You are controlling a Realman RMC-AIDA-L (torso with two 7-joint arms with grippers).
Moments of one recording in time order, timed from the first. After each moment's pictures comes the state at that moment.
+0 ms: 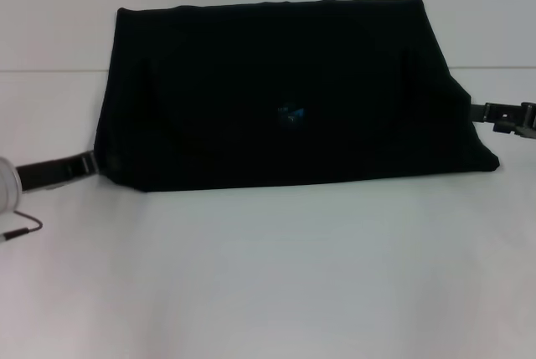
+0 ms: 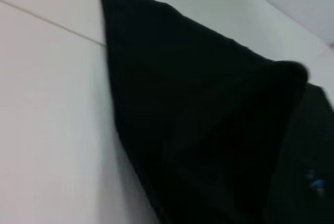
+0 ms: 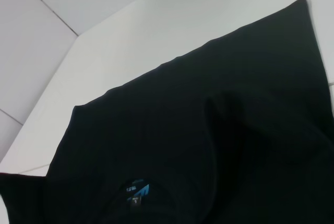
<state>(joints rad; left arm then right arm) -0.54 -2.04 0.69 0.60 2.07 0.99 -2.13 0.57 1.98 -0.68 -0.75 -2.11 -1.19 2.27</state>
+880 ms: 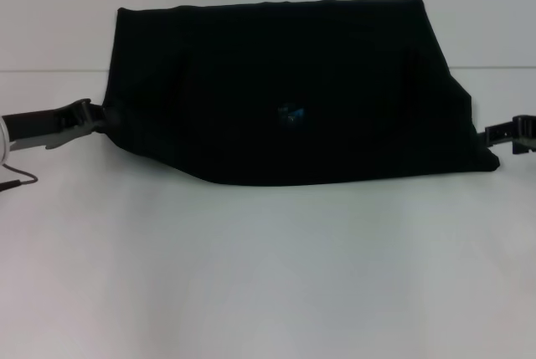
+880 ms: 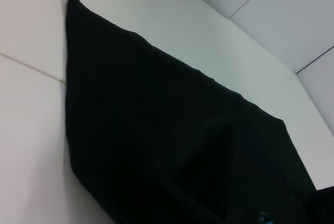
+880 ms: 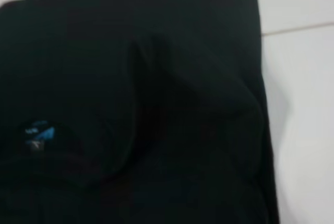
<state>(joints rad) -0.61 -1.96 0.66 0.60 2.06 1.10 -2.29 0.77 1.92 -0.74 -0.67 -2.58 -1.14 2.57</state>
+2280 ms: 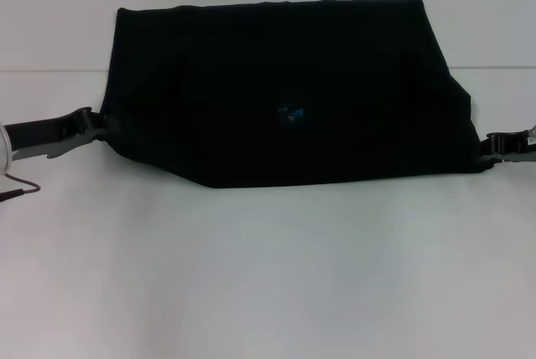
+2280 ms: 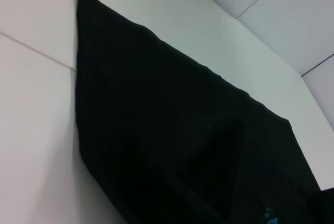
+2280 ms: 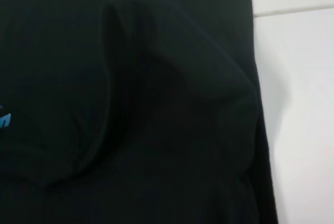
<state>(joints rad) -0.60 -1.98 0.66 0.60 2.06 1.09 -2.29 0.80 1.95 -0.83 -0.55 -2.60 -0.93 2.58</state>
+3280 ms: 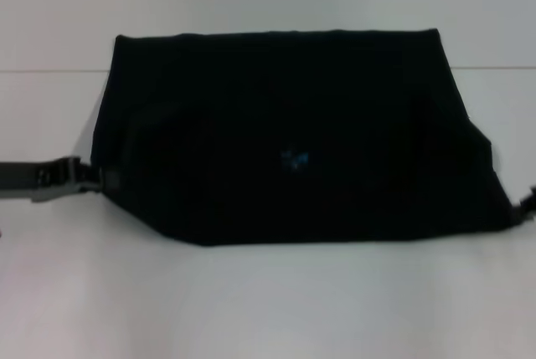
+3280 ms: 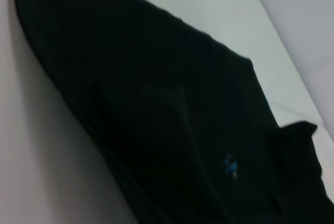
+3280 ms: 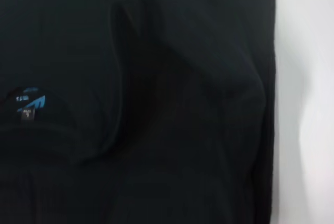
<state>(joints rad) -0.53 -1.94 0.66 0.76 2.17 1.50 -2.34 0.60 1.99 -0.75 -0.92 -2.59 -1.42 2.56</state>
